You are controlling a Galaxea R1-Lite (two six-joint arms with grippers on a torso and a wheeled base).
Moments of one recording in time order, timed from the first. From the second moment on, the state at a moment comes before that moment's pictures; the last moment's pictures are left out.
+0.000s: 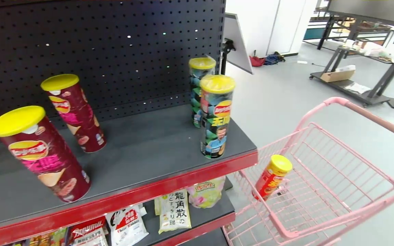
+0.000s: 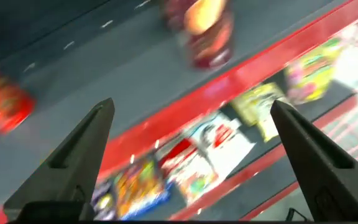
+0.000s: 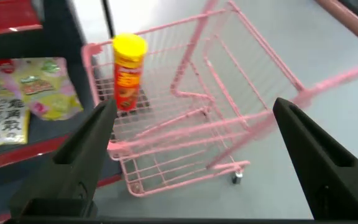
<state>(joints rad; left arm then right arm) -0.28 0.18 -0.32 0.27 0.17 0.27 0.09 0.45 -0.19 -0.06 -0.18 -0.09</state>
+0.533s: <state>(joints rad) -0.28 0.11 -0.29 0.28 0.17 0.27 0.08 0.38 -0.13 -0.06 -0.19 -0.11</state>
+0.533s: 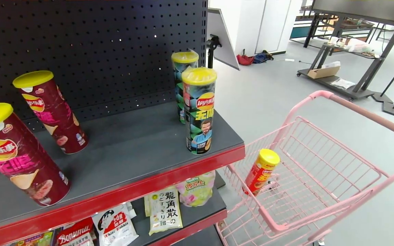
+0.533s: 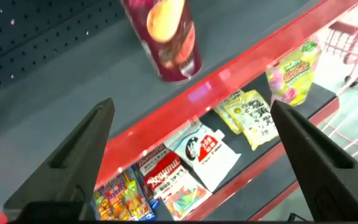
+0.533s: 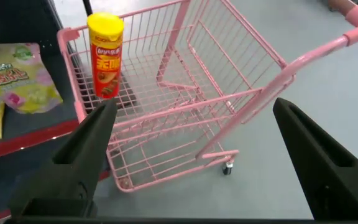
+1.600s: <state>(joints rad) -0.28 0.06 -0.24 0.27 0.18 0.26 0.13 0.53 -0.15 -0.20 -0.14 0.01</state>
